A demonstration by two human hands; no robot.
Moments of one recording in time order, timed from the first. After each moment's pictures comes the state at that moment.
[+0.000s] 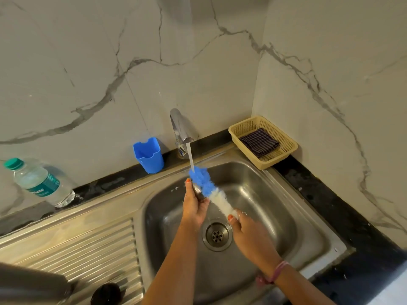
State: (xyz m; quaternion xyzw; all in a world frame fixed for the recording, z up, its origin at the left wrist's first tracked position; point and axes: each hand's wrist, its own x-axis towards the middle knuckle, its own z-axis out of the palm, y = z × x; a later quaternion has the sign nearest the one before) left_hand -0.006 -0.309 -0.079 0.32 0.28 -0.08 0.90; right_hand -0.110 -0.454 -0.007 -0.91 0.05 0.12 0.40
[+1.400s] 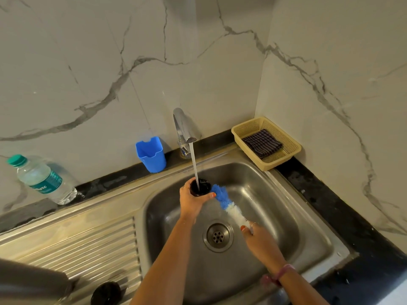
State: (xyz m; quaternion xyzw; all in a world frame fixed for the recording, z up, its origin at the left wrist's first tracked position) left_hand 0.001 -0.287 -0.090 0.76 0.18 -0.02 0.63; right_hand -0.106 -0.476 -0.049 -0.88 0.13 0.19 0.41
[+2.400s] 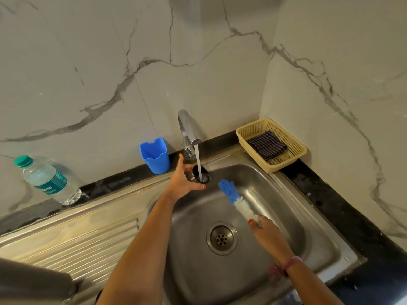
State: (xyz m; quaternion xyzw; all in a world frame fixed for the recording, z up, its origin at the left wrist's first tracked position) left_hand 0.044 -0.239 -0.029 0.82 0.04 -0.13 0.55; right_hand -0.081 -0.488 -0.063 -0.88 0.14 0.17 0.41
